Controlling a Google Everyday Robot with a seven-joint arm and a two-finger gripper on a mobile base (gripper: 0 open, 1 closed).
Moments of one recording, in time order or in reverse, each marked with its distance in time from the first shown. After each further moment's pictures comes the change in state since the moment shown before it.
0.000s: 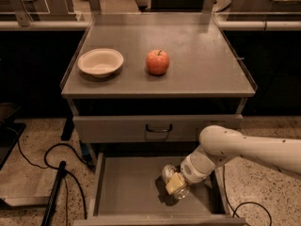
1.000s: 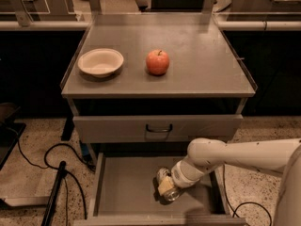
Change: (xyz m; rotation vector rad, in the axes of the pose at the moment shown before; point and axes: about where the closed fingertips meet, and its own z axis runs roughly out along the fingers) arm -0.020 -0.014 0.065 0.030 -0.051 0.118
